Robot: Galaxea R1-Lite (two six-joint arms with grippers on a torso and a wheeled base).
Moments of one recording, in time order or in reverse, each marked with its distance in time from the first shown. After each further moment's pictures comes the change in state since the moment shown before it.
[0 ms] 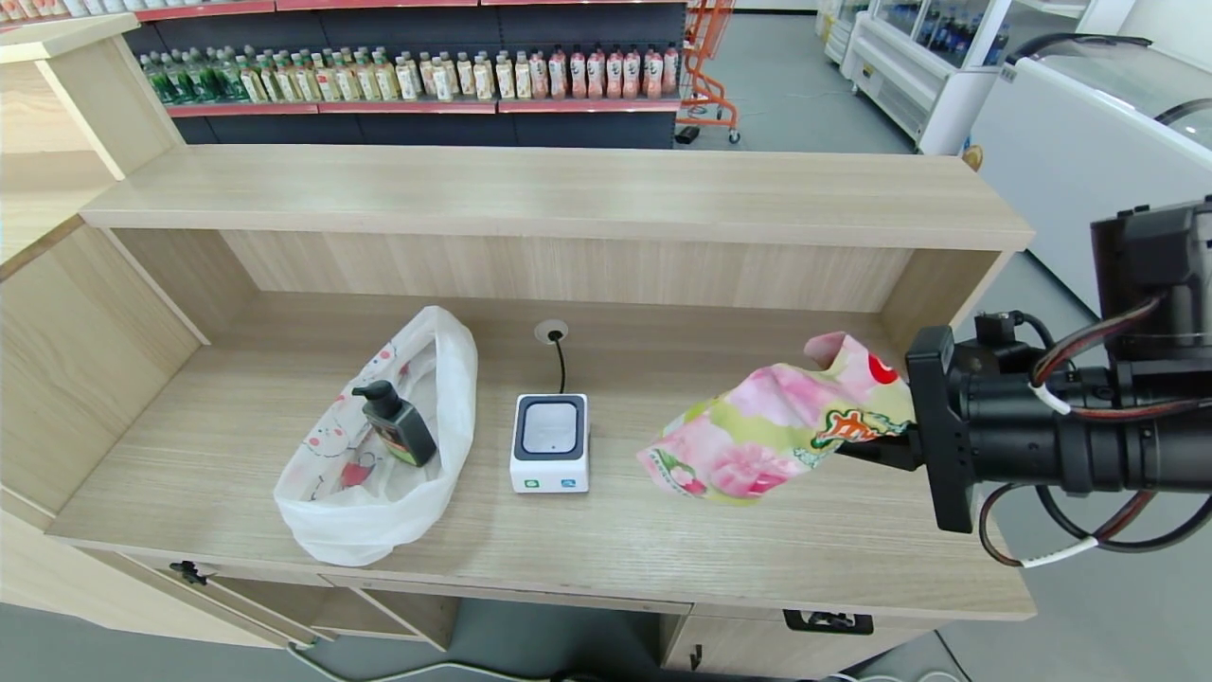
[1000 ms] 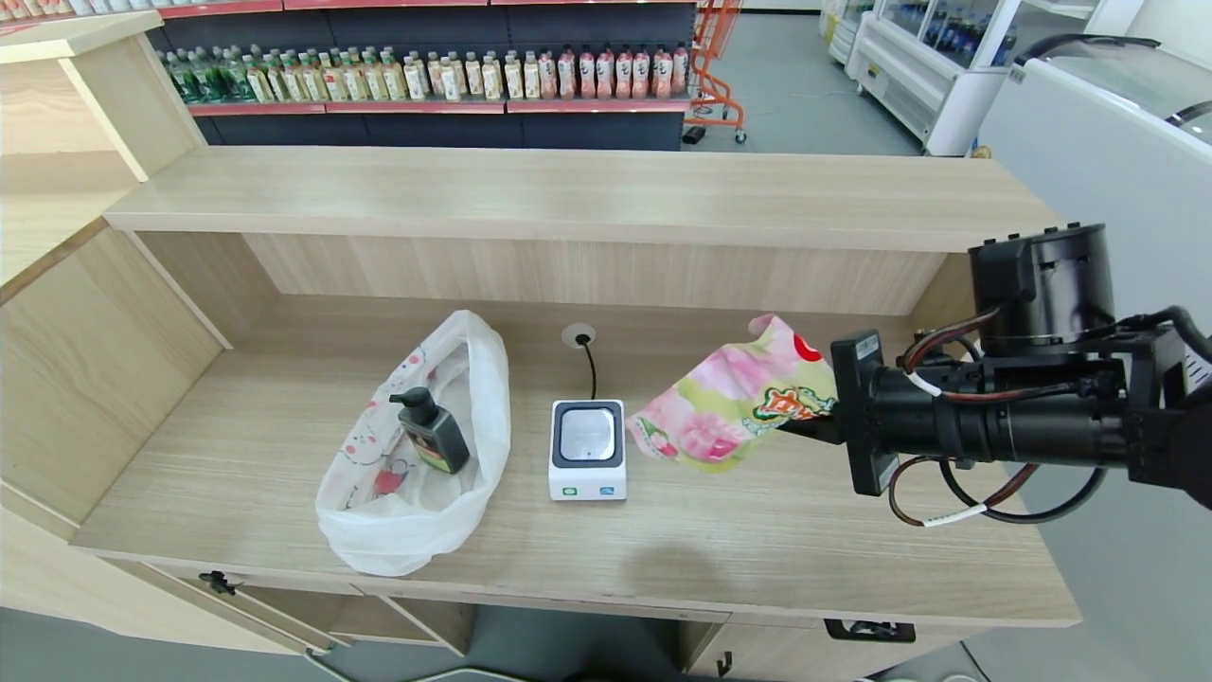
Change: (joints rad) left arm 0.000 0.000 0.000 0.000 0.000 -0.001; right arm -0.042 0.186 -0.028 -0.152 -0.021 0.128
